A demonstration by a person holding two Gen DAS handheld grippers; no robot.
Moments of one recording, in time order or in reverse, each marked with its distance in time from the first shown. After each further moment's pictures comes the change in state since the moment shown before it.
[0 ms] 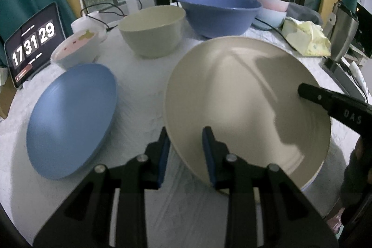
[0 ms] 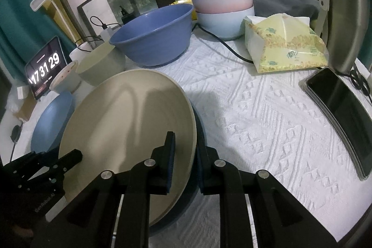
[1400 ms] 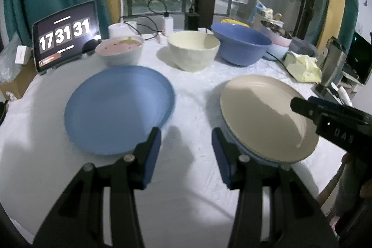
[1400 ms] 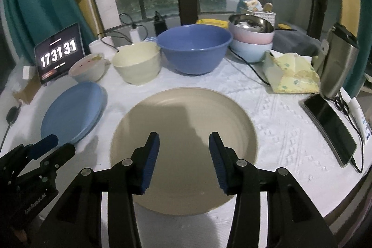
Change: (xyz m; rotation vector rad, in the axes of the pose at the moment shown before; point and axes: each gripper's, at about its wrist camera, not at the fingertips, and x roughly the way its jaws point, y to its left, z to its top) left arm -0.070 0.075 -0.036 -0.121 -0.149 -0.033; right arm -0.046 0.099 -0.016 -0.146 -0.064 -0.090
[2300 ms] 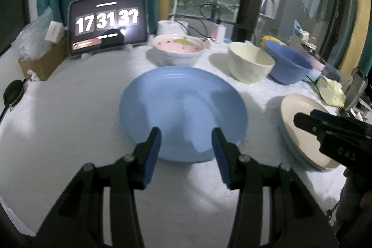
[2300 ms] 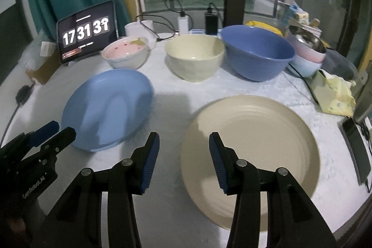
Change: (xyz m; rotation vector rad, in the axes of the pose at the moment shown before) left arm -0.002 0.099 -0.002 -0.140 -0.034 0.091; right arm 0.034 0.096 0.017 -0.136 0.050 0.090
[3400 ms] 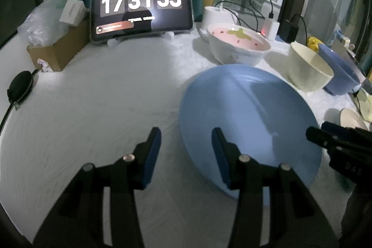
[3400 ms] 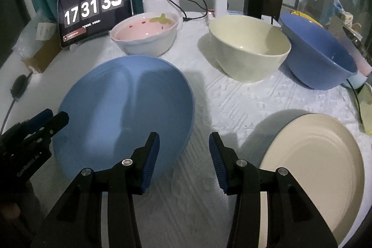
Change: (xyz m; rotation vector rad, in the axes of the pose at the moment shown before) left arm 0.064 0.065 0.021 -0.059 0.067 0.144; right arm 0.089 0.044 0.029 -0.045 0.121 0.062
